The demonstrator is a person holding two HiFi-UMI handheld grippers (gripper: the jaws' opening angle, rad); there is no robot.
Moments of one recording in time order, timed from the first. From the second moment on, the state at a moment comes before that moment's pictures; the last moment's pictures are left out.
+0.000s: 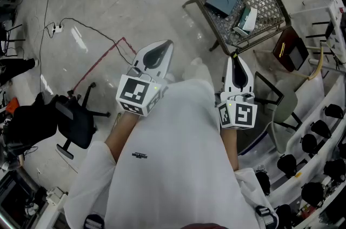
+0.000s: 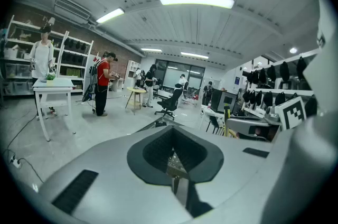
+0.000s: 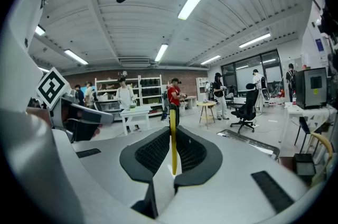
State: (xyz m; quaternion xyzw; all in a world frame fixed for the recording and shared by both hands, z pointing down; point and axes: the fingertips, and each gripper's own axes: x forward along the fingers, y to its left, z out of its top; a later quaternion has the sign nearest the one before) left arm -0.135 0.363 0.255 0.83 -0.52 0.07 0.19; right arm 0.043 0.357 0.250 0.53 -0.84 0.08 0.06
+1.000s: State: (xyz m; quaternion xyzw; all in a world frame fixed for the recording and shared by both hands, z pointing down) left arm -0.024 0.398 0.236 0.83 -0.53 0.08 0.16; right arm 0.132 0.376 0.240 0.51 -0.86 0.08 0.05
